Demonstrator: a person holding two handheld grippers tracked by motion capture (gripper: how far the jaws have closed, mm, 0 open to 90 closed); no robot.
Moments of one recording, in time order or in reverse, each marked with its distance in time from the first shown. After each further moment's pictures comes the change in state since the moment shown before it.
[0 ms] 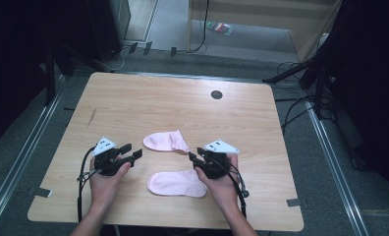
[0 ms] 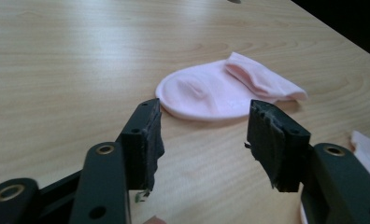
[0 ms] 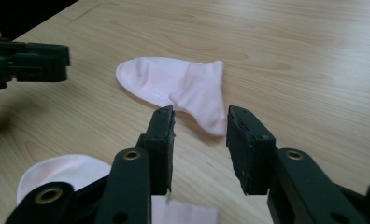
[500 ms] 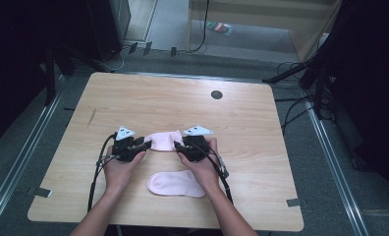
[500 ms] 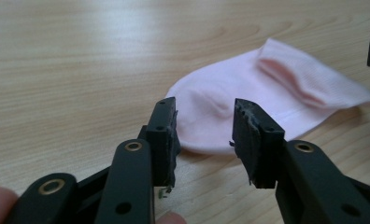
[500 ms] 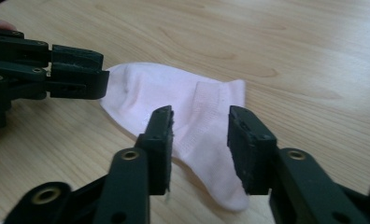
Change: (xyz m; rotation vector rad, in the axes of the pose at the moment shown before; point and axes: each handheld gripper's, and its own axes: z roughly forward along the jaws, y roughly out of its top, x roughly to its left) left arm -0.003 0.014 0.058 0.143 0.090 0.034; right arm 0.007 0.024 0.075 0.078 -0.004 -0.061
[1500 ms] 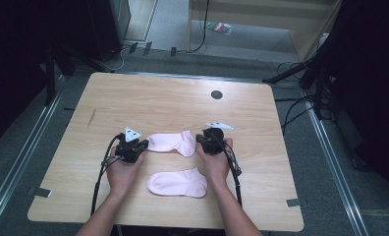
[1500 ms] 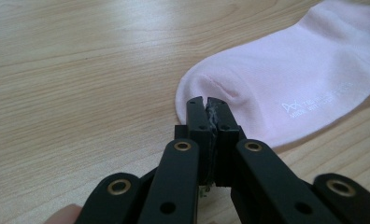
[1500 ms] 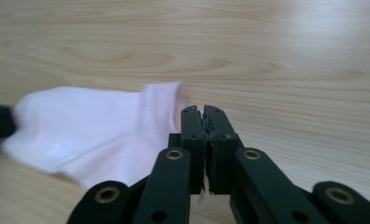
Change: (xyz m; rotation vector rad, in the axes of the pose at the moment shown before) left arm -0.010 0.000 0.003 0.040 0.095 0.105; right arm -0.055 -0.007 -0.004 0.018 -0.129 0.289
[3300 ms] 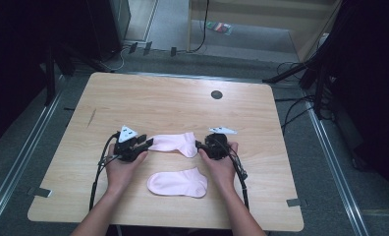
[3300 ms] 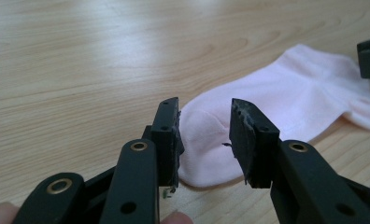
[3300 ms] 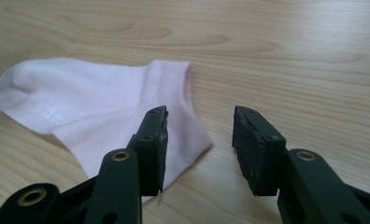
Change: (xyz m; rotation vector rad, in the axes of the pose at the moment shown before) left arm 0.004 0.002 -0.002 -0.121 -0.094 0.001; right arm -0.013 -0.016 -0.002 0.017 0.027 -0.077
